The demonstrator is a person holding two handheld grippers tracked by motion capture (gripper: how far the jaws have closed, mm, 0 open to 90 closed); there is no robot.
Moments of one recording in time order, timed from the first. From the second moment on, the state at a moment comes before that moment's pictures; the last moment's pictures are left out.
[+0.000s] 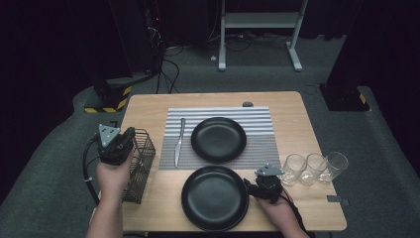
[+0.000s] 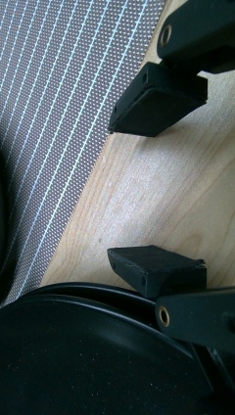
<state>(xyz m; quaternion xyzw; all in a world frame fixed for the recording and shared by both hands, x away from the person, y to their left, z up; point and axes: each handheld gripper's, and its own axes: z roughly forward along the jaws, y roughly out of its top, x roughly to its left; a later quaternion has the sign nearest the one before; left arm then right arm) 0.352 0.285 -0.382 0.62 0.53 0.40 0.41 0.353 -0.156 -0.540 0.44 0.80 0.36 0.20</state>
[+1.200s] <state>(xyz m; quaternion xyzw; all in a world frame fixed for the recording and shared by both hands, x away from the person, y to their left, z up) 0.332 0.290 -0.374 0.59 0.50 0.42 0.47 0.353 -0.156 -0.540 0.44 0.80 0.36 0.20</state>
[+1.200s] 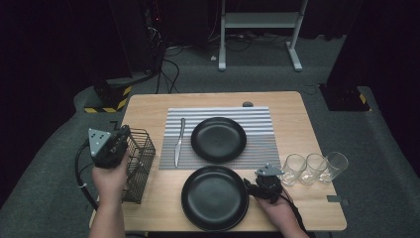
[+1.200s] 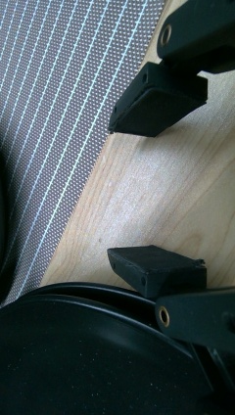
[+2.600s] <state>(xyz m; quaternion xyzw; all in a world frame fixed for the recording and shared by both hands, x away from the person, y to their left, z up) 0.303 0.286 -0.375 0.55 0.46 0.47 0.51 0.352 -0.155 -0.540 0.44 0.80 0.36 0.21</state>
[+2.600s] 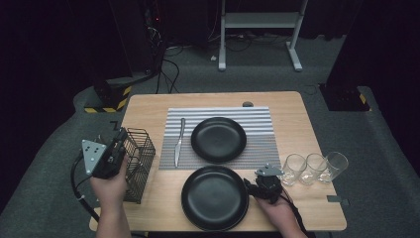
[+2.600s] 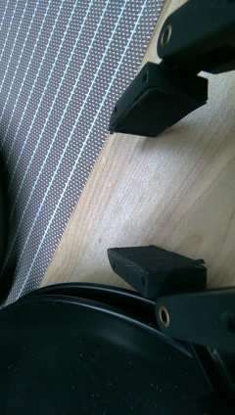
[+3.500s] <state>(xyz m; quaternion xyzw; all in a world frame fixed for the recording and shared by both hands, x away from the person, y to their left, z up) 0.281 0.292 -0.371 0.50 0.43 0.50 0.56 0.352 -0.155 -0.540 0.44 0.80 0.36 0.21</state>
